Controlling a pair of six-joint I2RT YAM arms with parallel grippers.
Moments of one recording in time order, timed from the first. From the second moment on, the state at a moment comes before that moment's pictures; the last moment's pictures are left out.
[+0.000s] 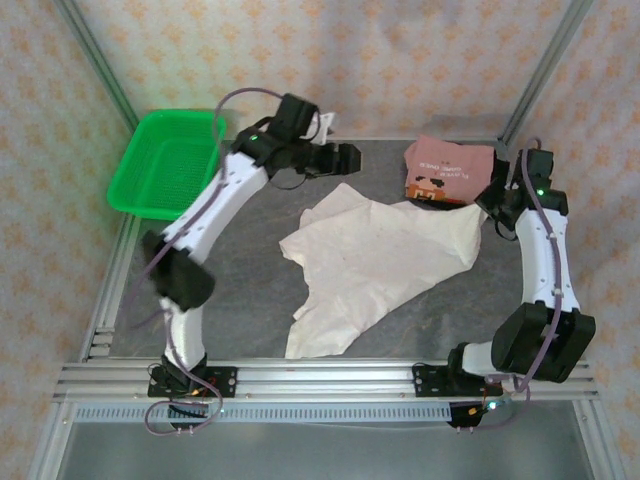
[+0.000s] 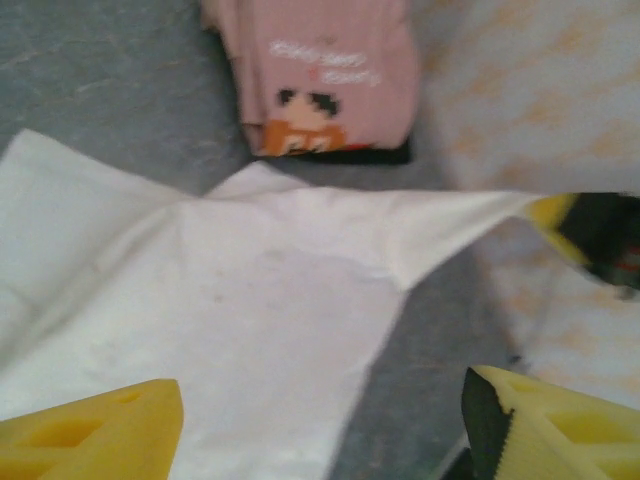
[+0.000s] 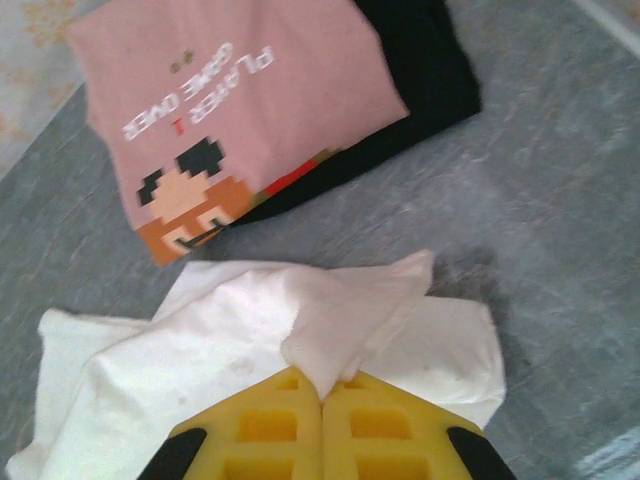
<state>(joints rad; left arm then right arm) -0.50 2.05 2.22 -0.96 0.41 -0.48 -0.25 1.35 1.29 -0.86 -0.12 0.50</state>
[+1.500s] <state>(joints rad) -0.54 2.75 2.62 -0.89 -0.16 -0.46 -0.06 1.14 1.07 -0.87 -0.35 0.56</state>
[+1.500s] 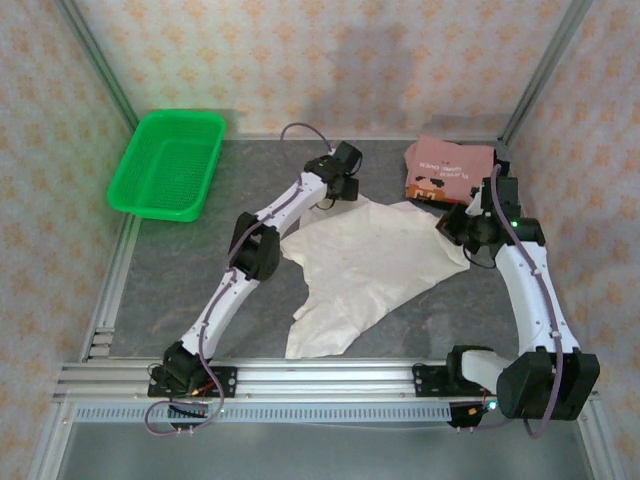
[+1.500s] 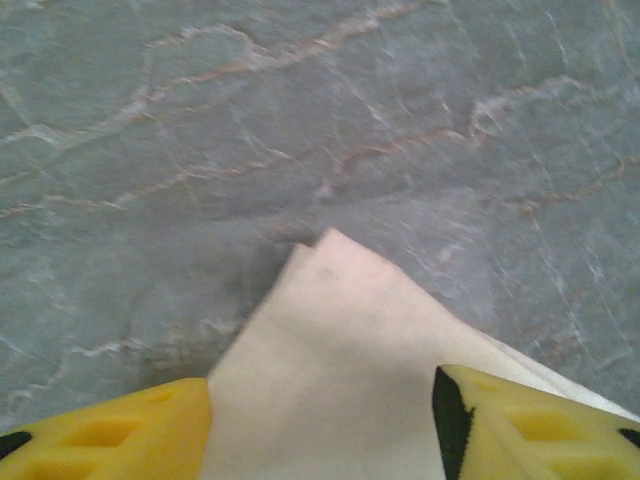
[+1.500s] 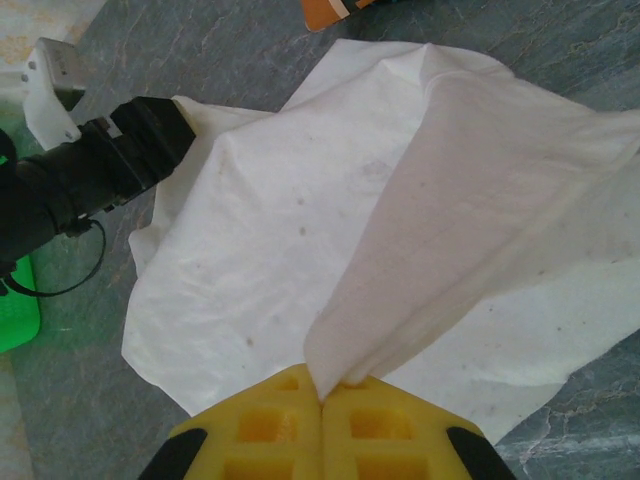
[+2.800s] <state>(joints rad) -0.31 1.78 1.29 -0.86 -0.14 -0.70 0.16 1.48 1.27 -0.85 -0.26 0.53</state>
